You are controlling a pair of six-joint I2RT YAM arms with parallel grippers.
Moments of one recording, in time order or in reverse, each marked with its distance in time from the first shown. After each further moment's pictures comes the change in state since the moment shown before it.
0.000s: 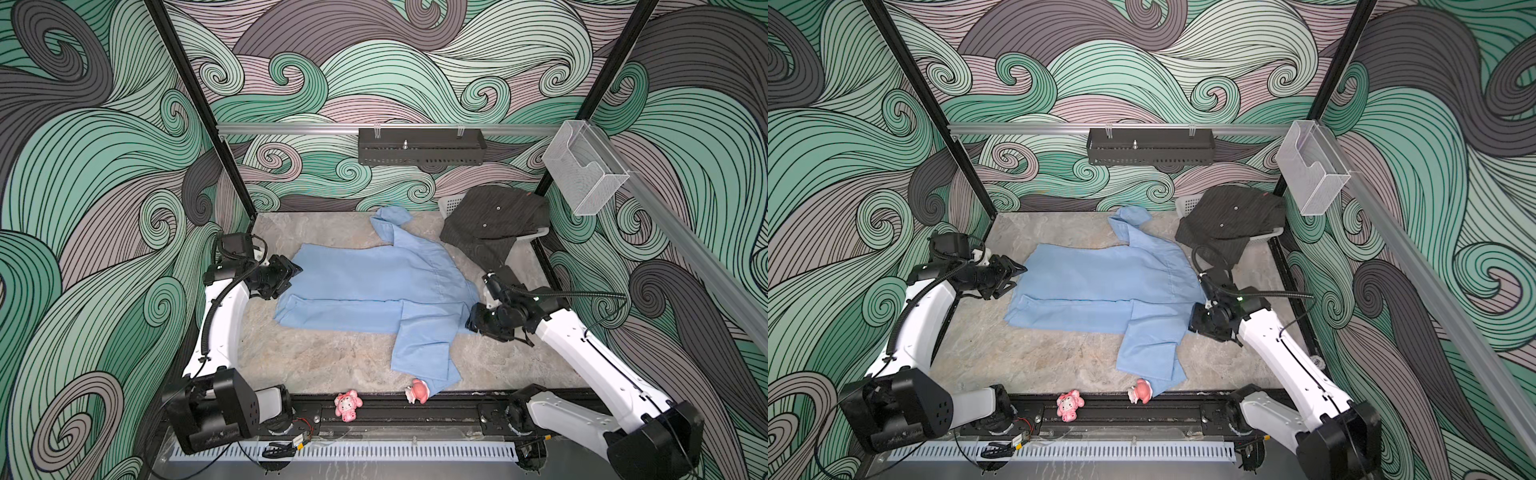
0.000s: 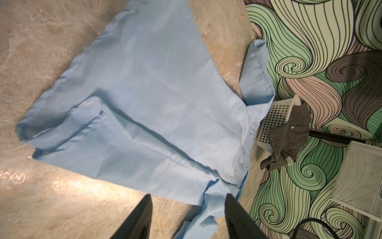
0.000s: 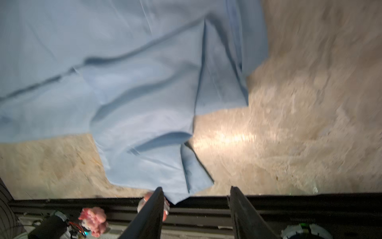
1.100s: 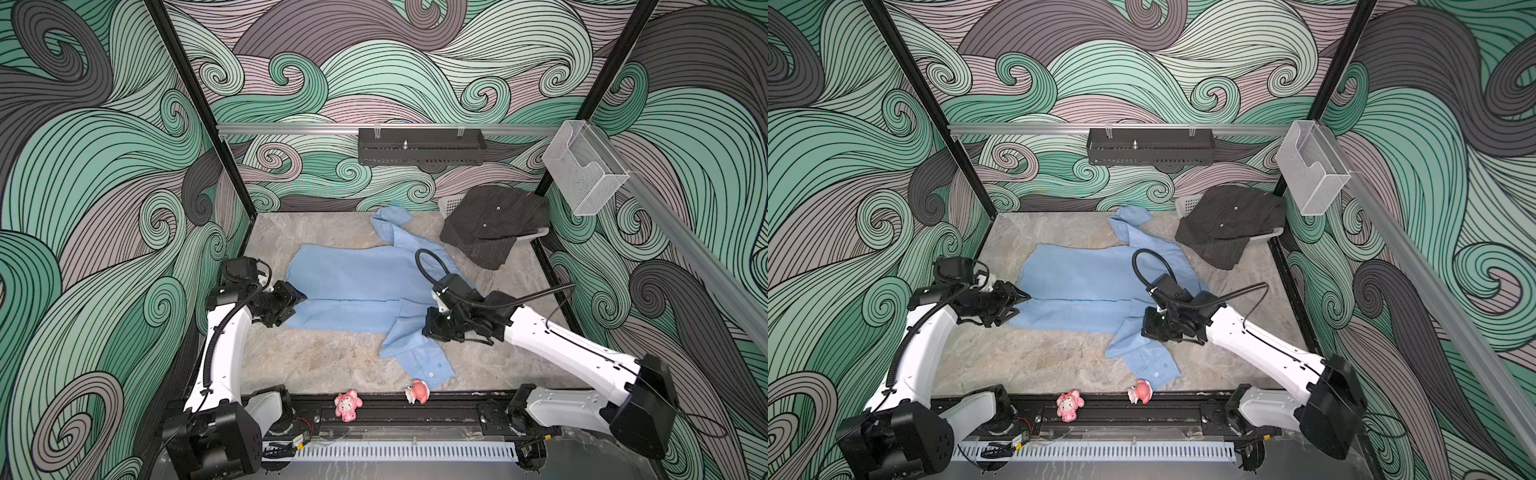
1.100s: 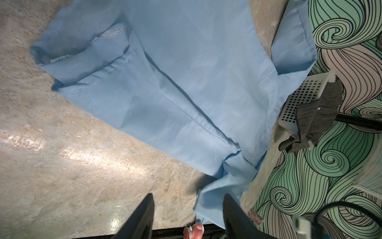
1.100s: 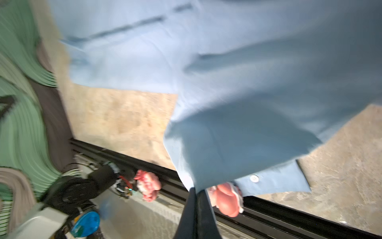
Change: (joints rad) left arm 0.000 -0.131 -0.147 -0.107 0.003 0.038; right arm 0.323 0.170 0.191 0.300 -0.094 0.205
